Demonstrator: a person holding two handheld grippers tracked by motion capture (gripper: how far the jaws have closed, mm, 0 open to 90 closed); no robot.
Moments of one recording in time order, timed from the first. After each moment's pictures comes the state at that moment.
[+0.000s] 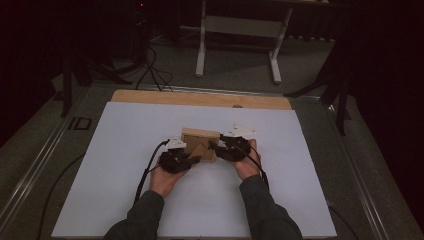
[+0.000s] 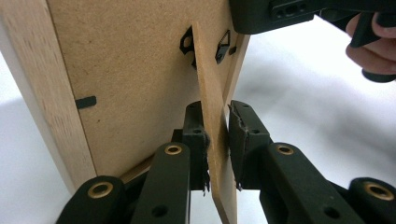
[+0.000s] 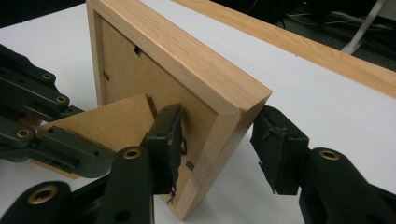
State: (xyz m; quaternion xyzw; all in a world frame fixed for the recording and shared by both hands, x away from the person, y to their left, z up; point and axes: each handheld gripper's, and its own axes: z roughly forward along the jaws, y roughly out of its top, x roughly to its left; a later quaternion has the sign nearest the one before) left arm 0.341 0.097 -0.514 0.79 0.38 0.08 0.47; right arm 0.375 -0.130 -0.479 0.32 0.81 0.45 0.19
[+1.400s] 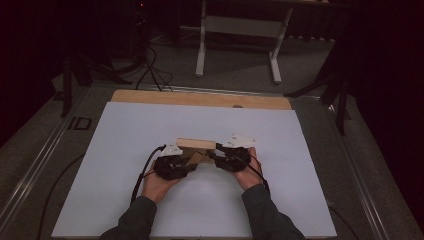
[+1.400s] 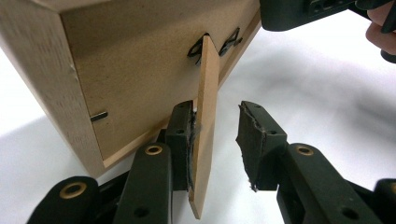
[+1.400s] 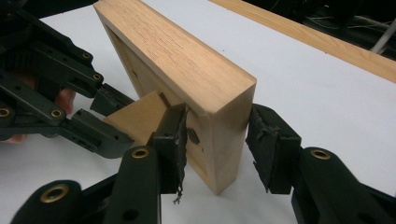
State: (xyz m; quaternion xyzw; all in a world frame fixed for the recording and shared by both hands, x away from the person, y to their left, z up) left arm 0.322 0.109 -0.517 0.81 0.36 0.08 0.46; right arm 0.346 -0.130 -0.480 0.29 0.82 0.46 0.17
